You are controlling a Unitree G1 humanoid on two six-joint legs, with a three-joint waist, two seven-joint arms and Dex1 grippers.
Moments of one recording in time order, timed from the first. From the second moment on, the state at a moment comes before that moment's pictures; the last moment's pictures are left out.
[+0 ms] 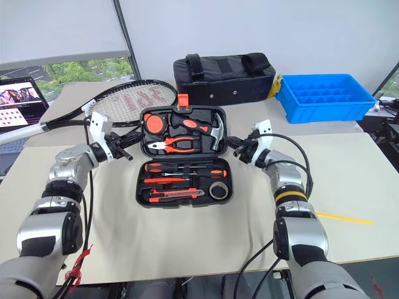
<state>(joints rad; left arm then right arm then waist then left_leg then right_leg) -0.85 0.54 0.14 0.94 -0.14 -0.17 -1.00 -0.86 -0.31 -0.17 0.94 0.21 -0.10 0.92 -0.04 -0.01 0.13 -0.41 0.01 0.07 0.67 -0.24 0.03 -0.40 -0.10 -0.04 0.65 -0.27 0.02</state>
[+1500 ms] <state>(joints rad) -0.87 0.75 0.06 1.27 0.26 -0.79 -0.40 -0.10 -0.77 0.15 -0.21 0.49 0.24 1.15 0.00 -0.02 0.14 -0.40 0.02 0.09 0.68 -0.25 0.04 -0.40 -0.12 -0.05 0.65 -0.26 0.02</state>
